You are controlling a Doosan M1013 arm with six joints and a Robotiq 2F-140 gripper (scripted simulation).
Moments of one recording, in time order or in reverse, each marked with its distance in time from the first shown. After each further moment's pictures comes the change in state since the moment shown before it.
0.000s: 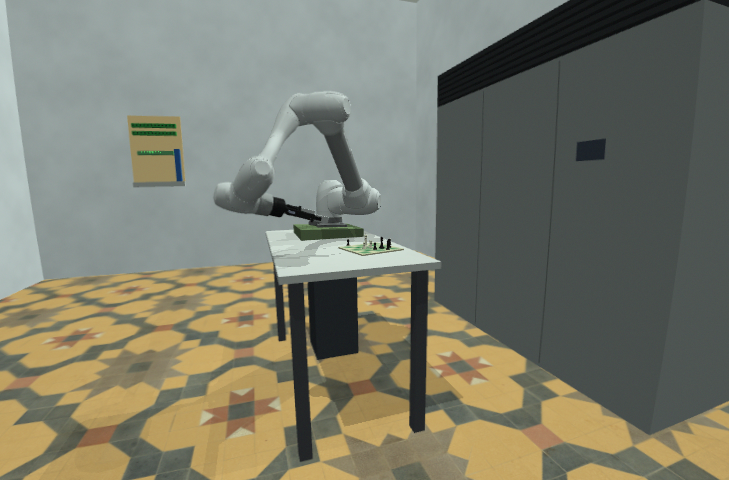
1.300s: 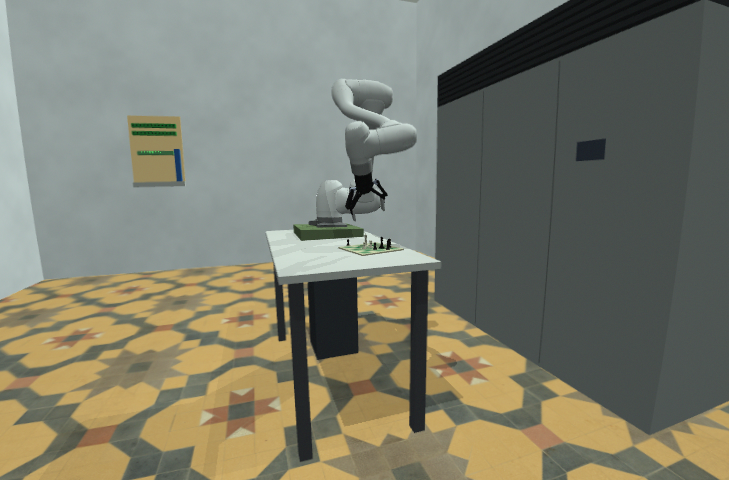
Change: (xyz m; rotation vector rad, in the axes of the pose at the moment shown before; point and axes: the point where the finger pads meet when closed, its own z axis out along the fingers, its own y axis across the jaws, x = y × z) arm 0.067 -0.003 0.243 0.817 -0.605 -1.148
